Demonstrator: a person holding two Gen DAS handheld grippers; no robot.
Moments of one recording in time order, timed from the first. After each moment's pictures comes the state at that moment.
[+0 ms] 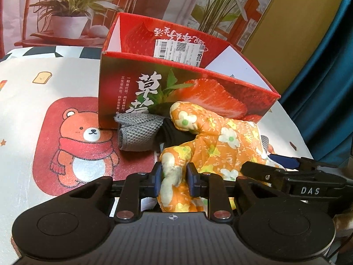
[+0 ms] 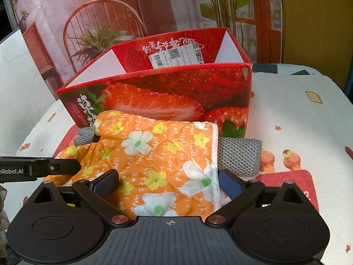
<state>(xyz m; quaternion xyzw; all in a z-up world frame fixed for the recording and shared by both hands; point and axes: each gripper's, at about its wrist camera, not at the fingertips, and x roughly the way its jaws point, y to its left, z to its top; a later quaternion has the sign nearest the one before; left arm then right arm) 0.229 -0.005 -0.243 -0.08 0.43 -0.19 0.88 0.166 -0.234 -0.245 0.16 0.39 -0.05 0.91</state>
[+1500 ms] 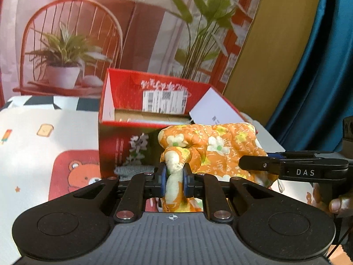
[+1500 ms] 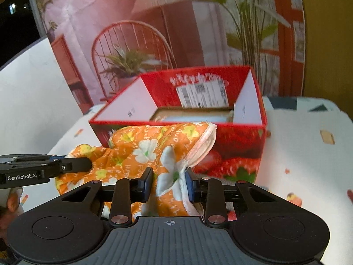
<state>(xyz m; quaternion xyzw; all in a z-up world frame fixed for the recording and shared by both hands) 0.209 -0.002 -0.191 -0.06 0.32 -0.21 0.92 0.175 -0.243 -0.183 0.14 0.34 0.02 0.93</state>
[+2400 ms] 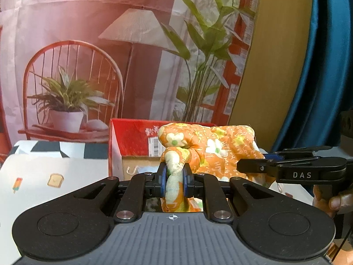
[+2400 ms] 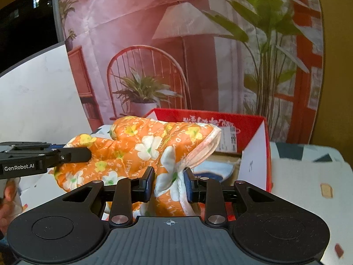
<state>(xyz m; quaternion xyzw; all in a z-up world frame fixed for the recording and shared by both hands) 0.230 -0.002 -0.147 -0.04 0.24 -0.19 0.95 0.211 -0.243 -0.144 0.08 0.29 0.04 0.95</state>
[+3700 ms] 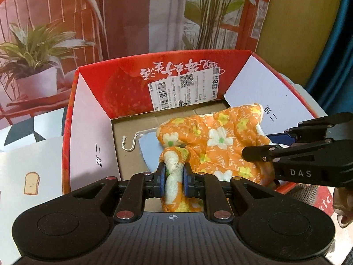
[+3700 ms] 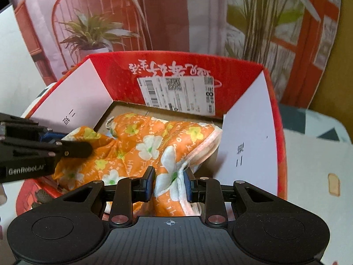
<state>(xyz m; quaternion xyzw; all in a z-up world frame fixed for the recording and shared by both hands) 0.391 -0.060 -0.220 0.07 0.43 -0.19 0.88 0.349 -0.288 -0.241 0.08 0.45 -0.02 0.89</state>
